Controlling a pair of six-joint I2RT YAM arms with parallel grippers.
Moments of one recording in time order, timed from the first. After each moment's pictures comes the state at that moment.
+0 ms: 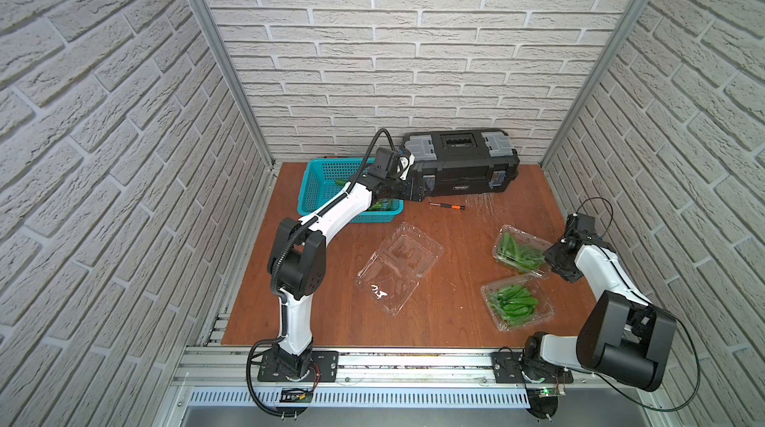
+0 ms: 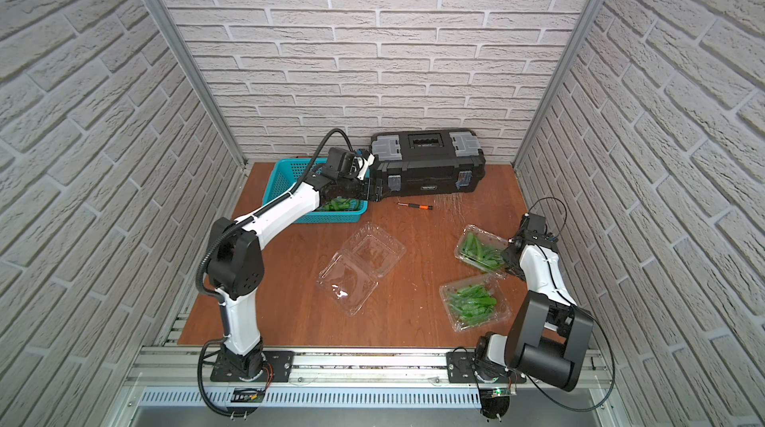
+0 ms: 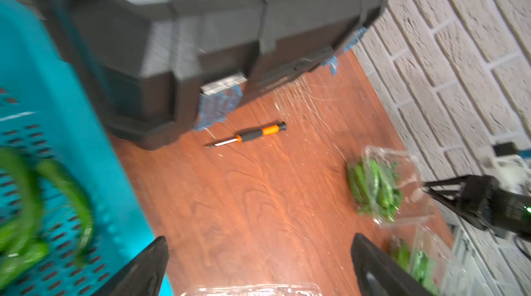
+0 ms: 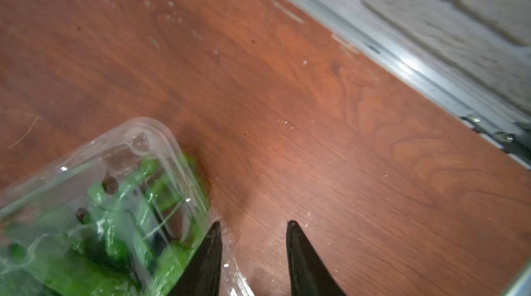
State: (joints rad) left arm -0.56 1.97 1.70 -0.45 0.38 -0.29; right arm -0.43 1.32 0.79 -0.69 0.15 0.58
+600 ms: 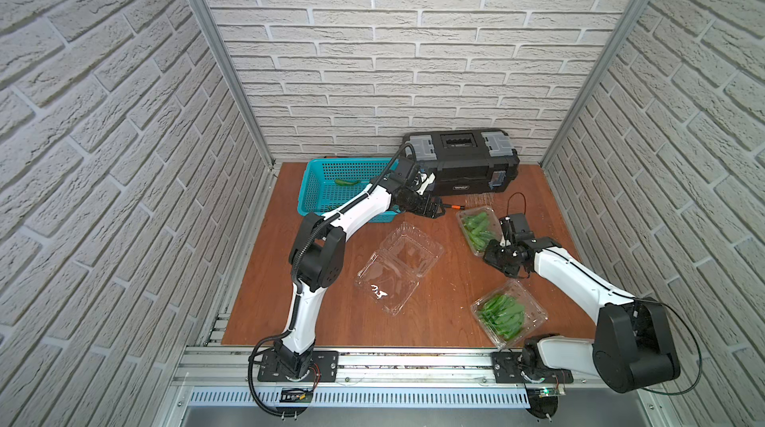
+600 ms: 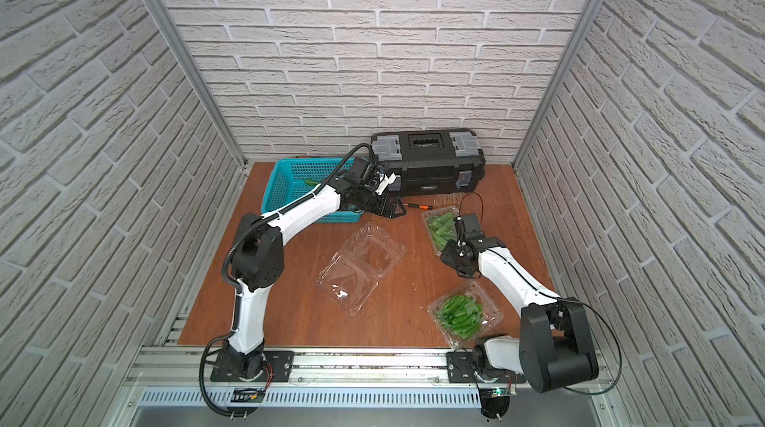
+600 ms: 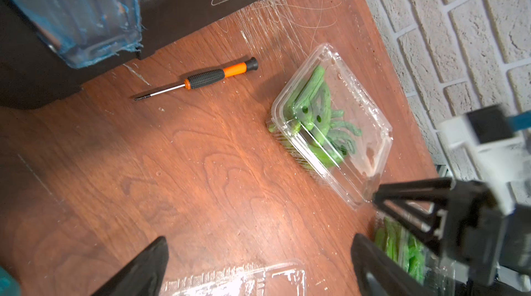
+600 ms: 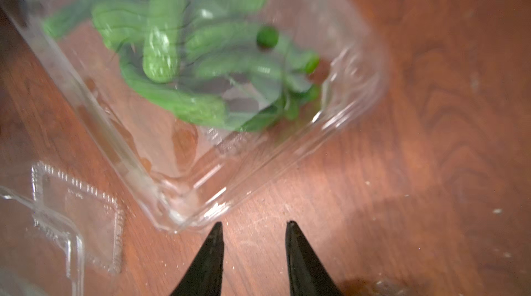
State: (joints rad) left arm -0.62 2.11 1.83 -0.64 0.44 -0.23; right arm 0.11 1.30 0.82 -0.69 0.03 0.68
